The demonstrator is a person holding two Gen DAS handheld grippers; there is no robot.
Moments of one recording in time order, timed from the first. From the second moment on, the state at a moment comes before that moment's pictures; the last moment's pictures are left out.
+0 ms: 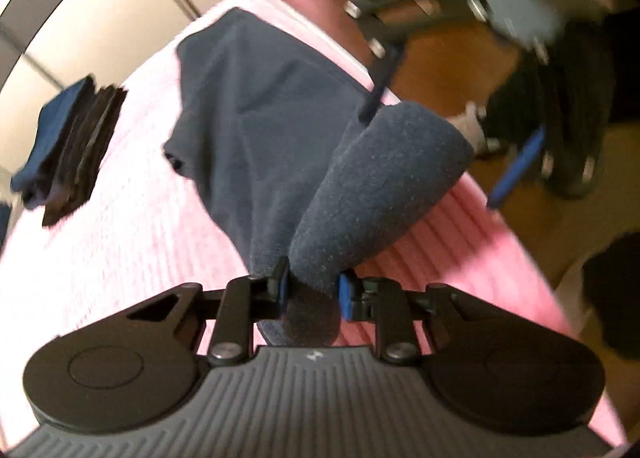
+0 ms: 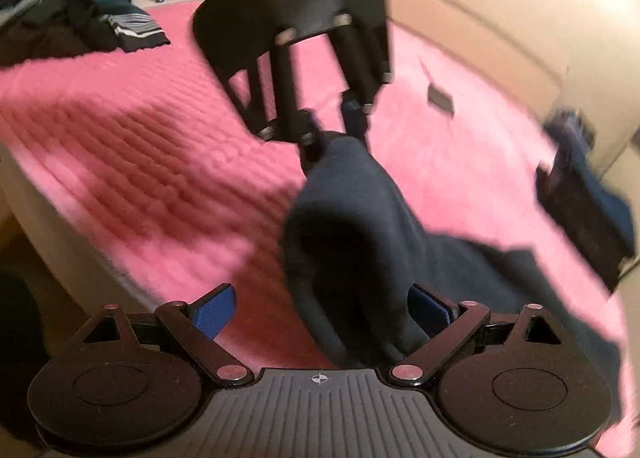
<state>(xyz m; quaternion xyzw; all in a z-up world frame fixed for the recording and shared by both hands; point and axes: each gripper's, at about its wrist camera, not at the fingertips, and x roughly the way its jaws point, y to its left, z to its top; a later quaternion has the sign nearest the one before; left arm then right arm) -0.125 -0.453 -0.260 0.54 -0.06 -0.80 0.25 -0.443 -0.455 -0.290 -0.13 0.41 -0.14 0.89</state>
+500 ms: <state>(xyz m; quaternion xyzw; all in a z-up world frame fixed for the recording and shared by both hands) -0.210 -0.551 -0.153 0.55 -0.05 -0.79 0.27 -0.499 -0.587 -0.212 0.04 0.34 -0.20 0.92</state>
